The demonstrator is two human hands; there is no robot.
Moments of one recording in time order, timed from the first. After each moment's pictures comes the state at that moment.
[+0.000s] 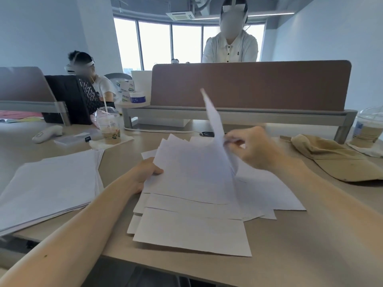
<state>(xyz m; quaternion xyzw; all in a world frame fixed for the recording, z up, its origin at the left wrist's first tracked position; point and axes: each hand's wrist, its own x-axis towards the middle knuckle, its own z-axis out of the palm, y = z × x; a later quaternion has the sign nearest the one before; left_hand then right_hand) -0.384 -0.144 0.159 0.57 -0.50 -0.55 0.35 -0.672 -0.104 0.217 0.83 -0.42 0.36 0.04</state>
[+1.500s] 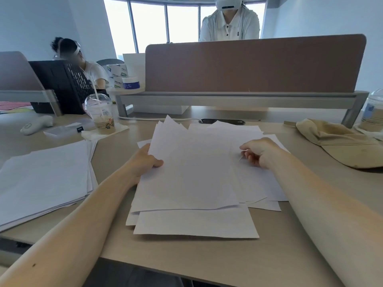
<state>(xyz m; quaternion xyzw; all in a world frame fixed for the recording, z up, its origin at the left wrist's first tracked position) -0.374 -0.182 0.132 0.59 -0.53 -0.49 0.37 -0.697 -0.186 0.149 0.32 -0.70 0.45 -0.45</state>
